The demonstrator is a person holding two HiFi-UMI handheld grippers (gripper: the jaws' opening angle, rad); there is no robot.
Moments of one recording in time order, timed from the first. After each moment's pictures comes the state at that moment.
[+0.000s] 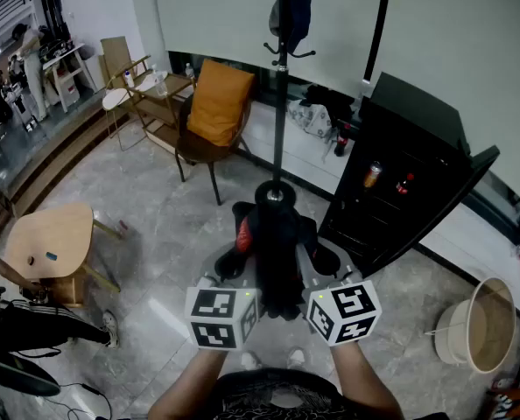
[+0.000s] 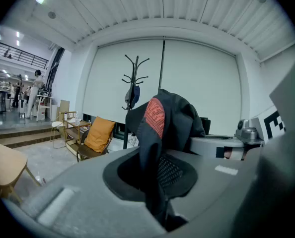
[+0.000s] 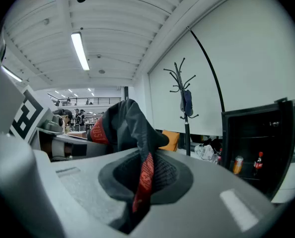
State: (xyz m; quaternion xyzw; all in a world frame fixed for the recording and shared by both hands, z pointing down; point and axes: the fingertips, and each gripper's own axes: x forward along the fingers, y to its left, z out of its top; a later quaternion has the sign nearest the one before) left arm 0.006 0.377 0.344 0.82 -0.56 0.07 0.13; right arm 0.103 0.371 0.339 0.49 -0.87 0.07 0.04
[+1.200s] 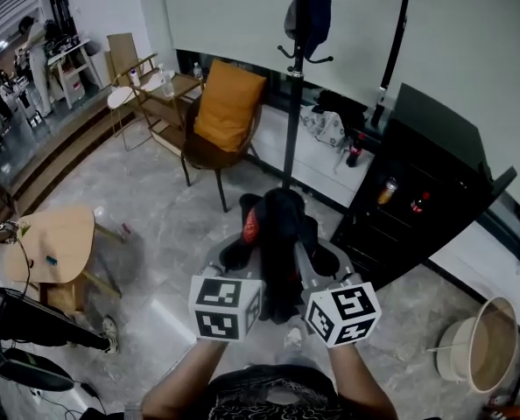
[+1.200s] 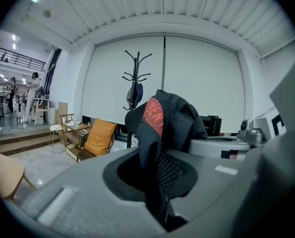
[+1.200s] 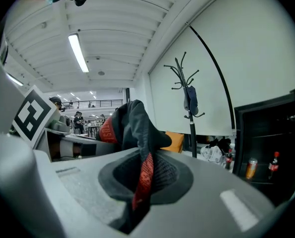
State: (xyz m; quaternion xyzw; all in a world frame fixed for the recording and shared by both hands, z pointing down) left arm -0.017 0.279 0.347 0.81 -0.56 0.09 0.11; right arm 0.069 0.283 0.345 0.47 -0.88 0.08 0.03
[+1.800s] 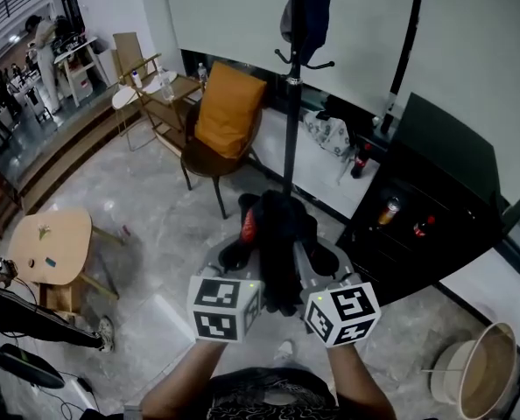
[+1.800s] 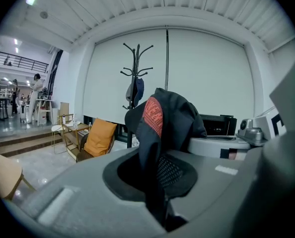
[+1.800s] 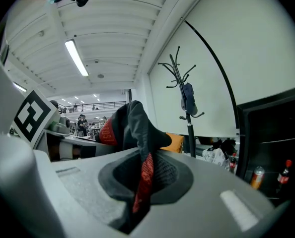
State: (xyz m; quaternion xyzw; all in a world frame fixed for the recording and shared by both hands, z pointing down) left arm 0.037 0.186 0.345 0.80 -0.59 0.10 0.12; right arm 0.122 0.183 0.341 0.44 -0.89 0.09 0.02
